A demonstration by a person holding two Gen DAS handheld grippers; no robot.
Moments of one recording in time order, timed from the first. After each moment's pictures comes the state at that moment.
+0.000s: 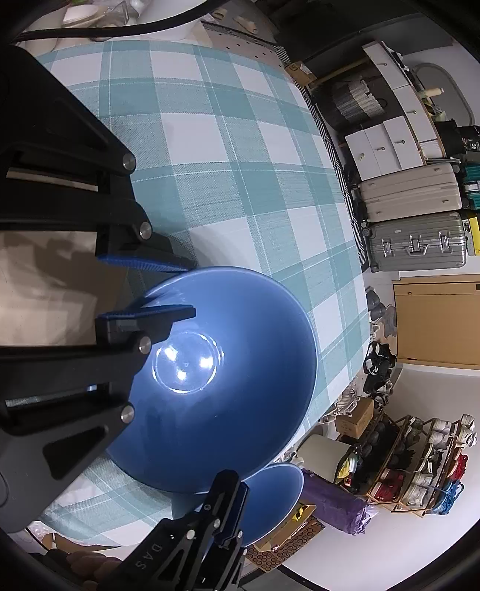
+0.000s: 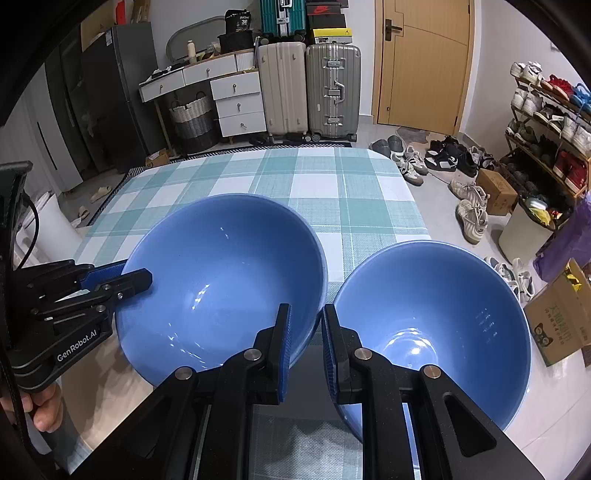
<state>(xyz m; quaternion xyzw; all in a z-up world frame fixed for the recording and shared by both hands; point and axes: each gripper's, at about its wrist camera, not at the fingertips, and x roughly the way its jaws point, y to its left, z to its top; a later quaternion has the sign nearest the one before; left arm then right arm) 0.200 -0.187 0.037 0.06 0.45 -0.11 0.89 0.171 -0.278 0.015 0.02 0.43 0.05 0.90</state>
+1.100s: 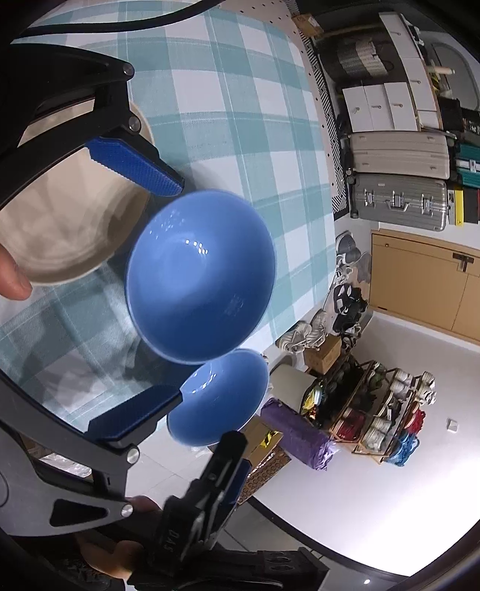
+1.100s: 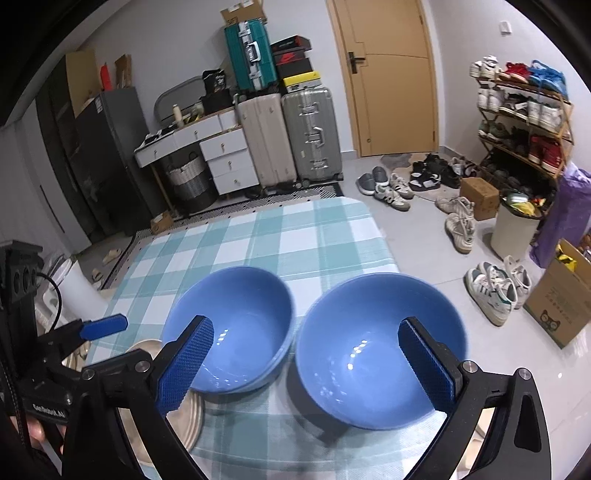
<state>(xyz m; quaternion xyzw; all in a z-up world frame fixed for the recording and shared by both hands) 0.133 -0.197 0.105 -0.04 0.41 -0.22 0.88 0.104 -0.335 0.088 0.10 0.34 0.03 0.93</state>
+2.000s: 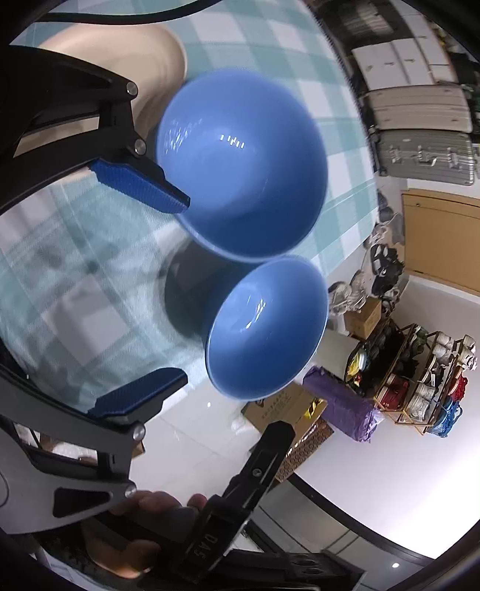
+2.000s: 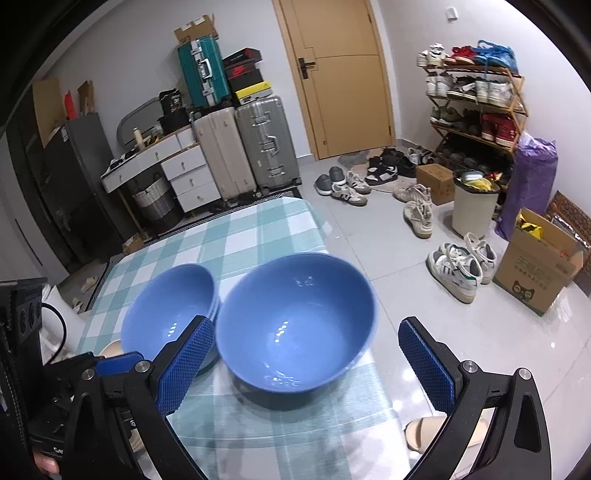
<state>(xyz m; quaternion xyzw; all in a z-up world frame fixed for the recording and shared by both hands) 0.101 -0.300 0.070 -0.01 0.47 -0.29 0.83 0.050 -0.409 0.073 0.14 0.33 -0.04 0.93</state>
